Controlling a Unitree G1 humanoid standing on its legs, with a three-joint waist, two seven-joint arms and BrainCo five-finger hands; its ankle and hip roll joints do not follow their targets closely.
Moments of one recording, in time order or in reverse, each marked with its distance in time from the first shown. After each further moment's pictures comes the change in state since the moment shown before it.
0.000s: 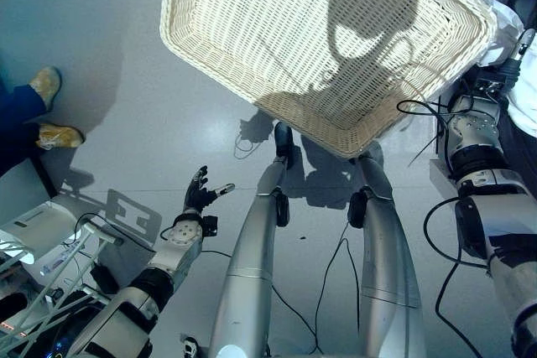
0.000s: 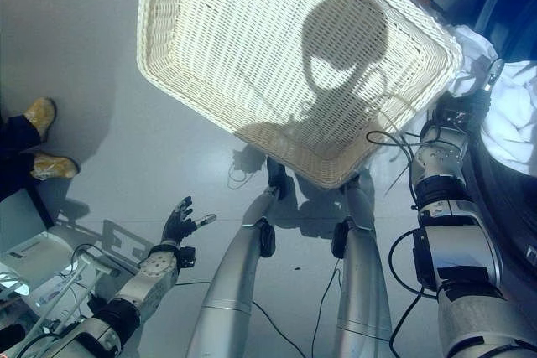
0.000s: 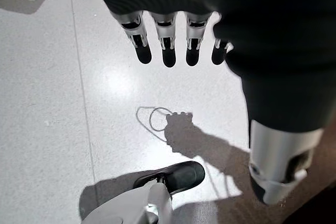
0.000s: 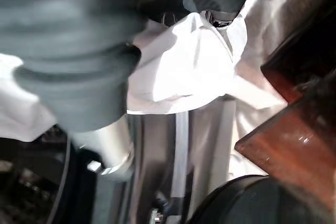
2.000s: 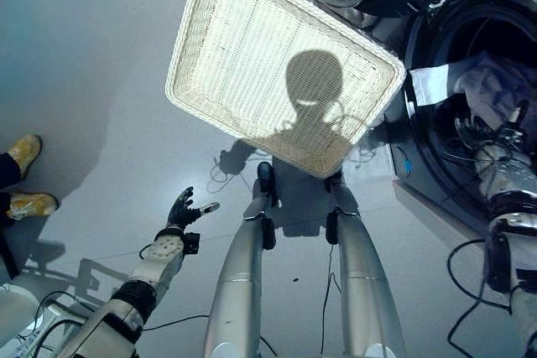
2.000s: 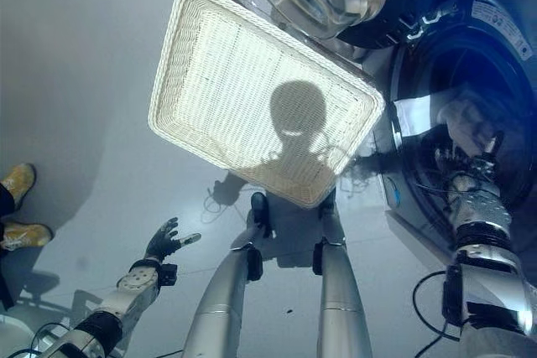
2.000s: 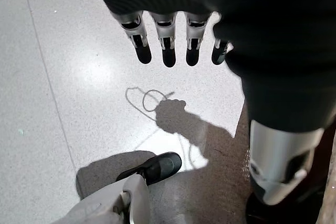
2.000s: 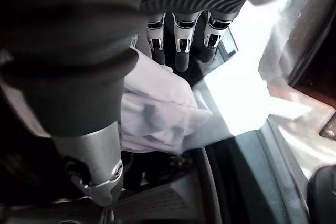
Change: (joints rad) left arm 0.040 0.020 0.052 0.076 0.004 0.081 -0.096; right arm 0.276 -0.036 -0.249 -0.010 0.060 0.447 -0.248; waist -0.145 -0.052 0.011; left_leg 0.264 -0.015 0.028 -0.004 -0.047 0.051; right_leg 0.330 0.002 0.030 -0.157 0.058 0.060
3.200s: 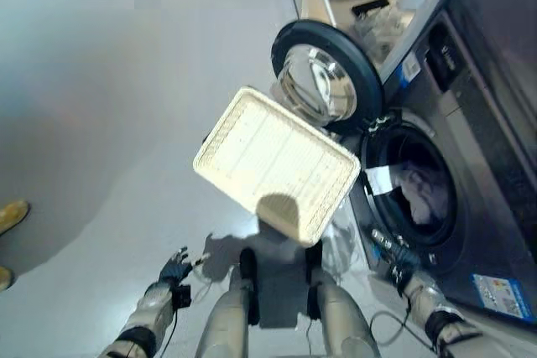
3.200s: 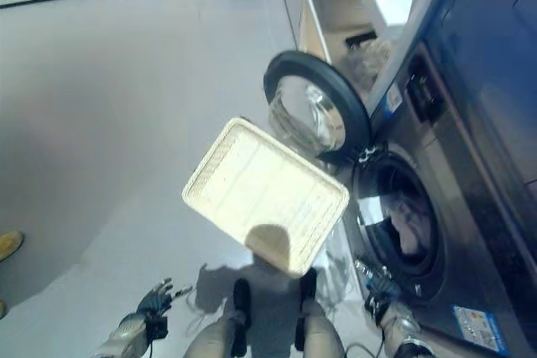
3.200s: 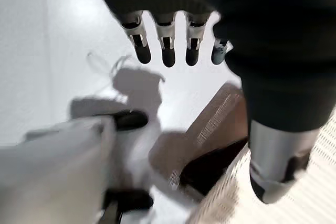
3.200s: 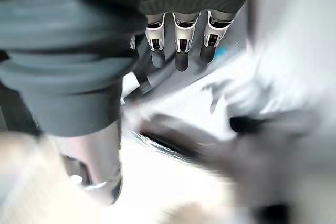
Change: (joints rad) left arm 0.248 -0.130 0.229 0.327 0.038 0.036 -0.346; right arm 0.692 0.314 0.585 0.159 -1.589 -0.164 0.182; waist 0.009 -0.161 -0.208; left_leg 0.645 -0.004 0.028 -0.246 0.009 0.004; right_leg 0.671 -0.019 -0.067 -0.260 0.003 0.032
